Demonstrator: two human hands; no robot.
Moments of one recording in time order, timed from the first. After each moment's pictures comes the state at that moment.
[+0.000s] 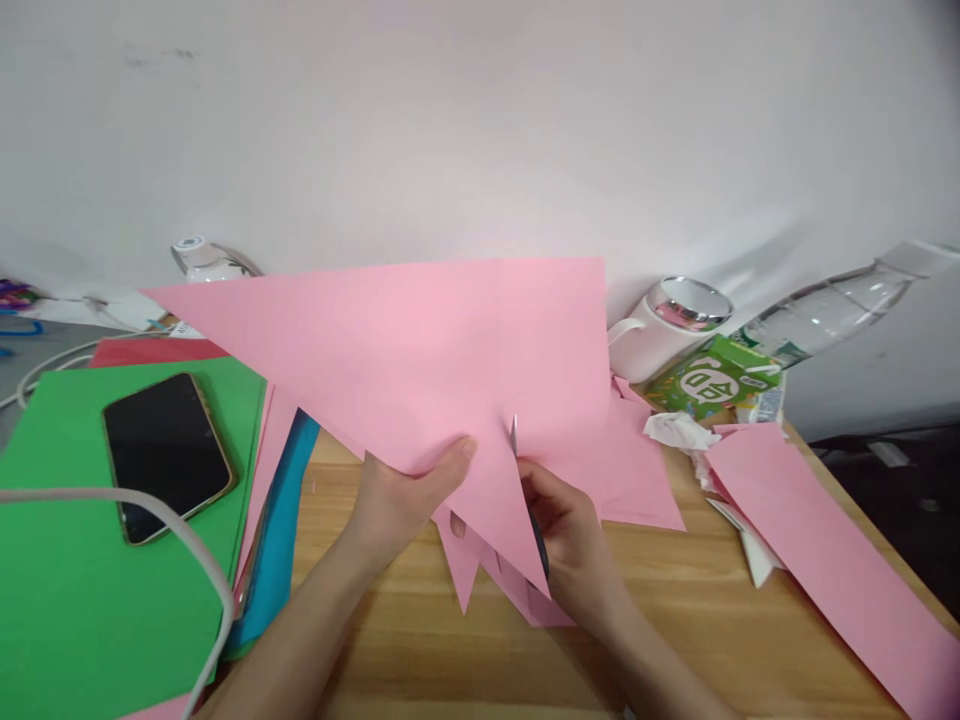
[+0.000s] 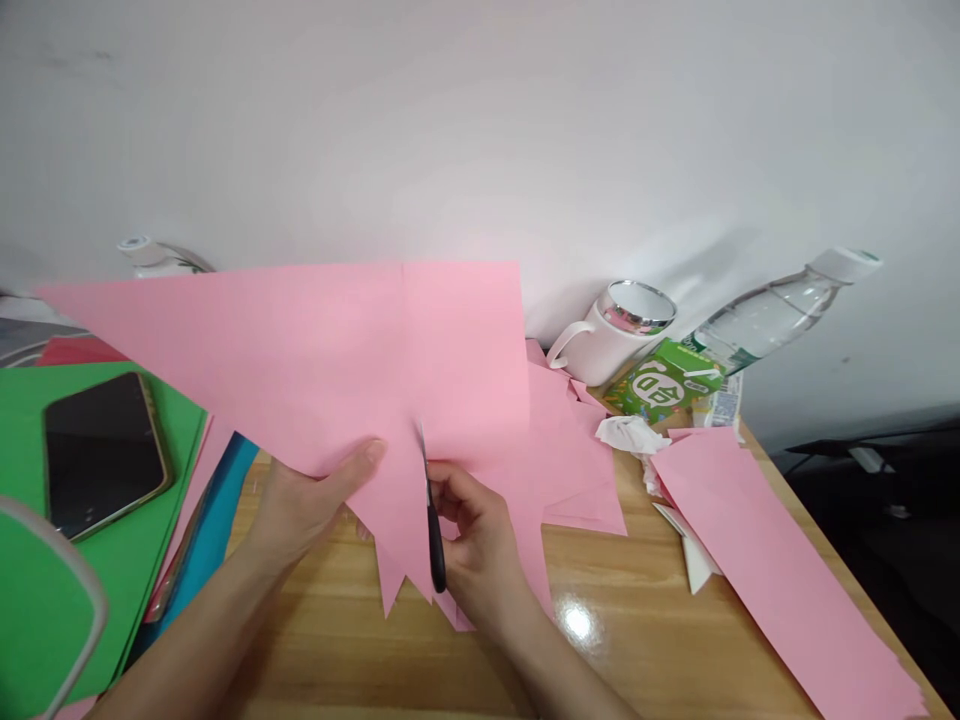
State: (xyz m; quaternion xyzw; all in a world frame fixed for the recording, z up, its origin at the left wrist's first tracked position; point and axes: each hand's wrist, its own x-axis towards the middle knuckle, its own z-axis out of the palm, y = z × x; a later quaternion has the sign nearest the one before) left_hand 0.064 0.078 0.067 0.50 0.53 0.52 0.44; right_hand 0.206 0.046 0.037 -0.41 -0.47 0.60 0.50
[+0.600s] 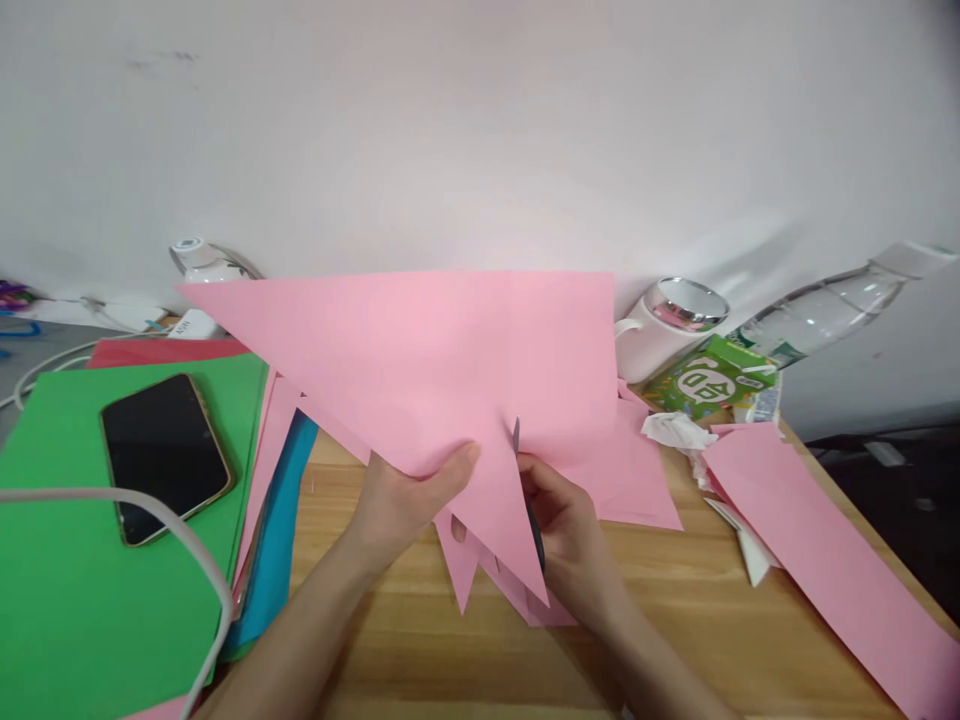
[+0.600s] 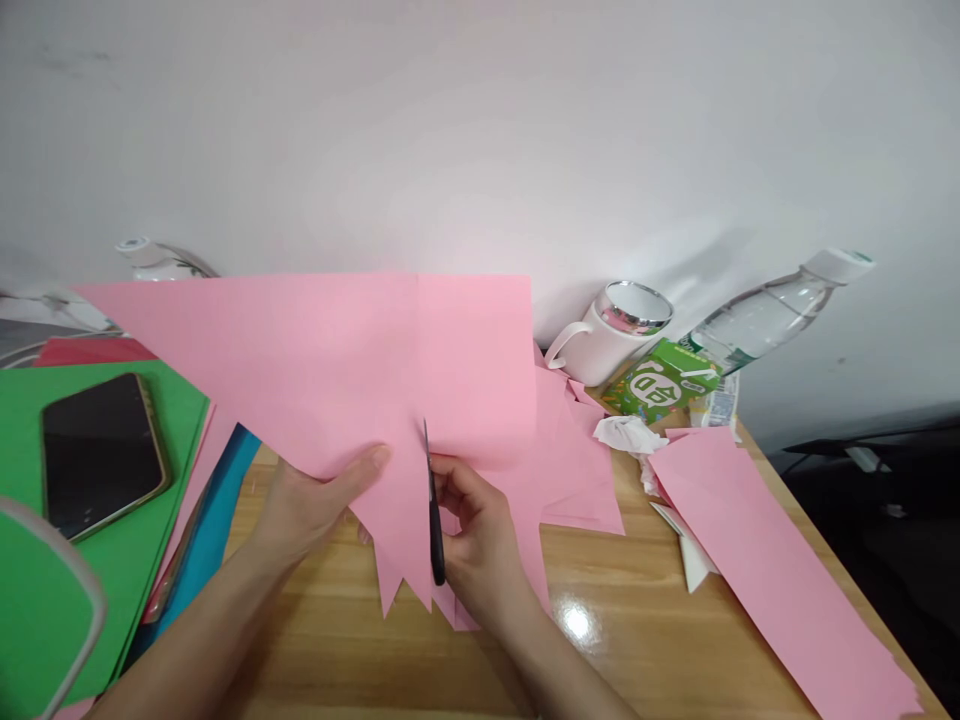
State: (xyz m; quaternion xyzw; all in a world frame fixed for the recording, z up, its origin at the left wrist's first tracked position) left_hand 0.066 0.077 0.066 0.47 0.49 0.49 0.55; right_hand 0.207 0.047 0.035 -0.42 -0.48 0.58 0.51
